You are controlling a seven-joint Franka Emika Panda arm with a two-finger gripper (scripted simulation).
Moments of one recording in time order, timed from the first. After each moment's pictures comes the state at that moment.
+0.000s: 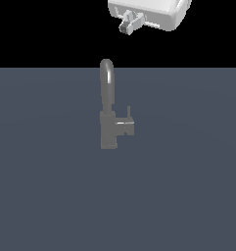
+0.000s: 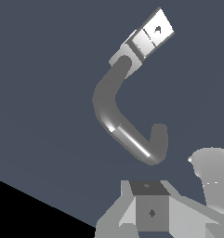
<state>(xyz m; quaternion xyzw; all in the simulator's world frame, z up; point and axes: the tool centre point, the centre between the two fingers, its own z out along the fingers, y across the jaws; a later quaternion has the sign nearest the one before) -0.025 -0.021 0.374 -0.88 0.27 0.30 0.26</state>
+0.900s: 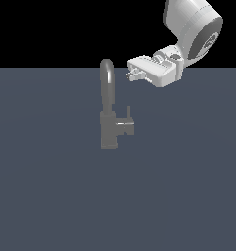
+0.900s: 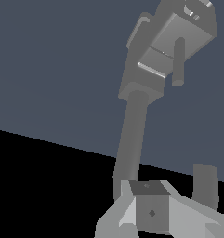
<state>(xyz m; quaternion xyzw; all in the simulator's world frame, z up) 0.043 -0.042 0.258 -0.71 0.39 0.43 0.39</state>
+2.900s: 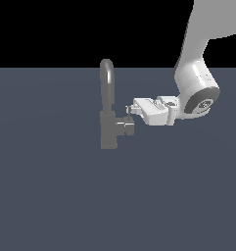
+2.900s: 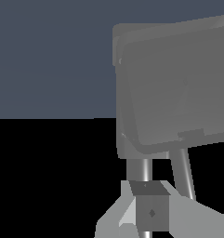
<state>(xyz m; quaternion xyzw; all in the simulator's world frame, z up) 0.033 -0.040 0.148 -0.52 0.48 0.52 0.47</state>
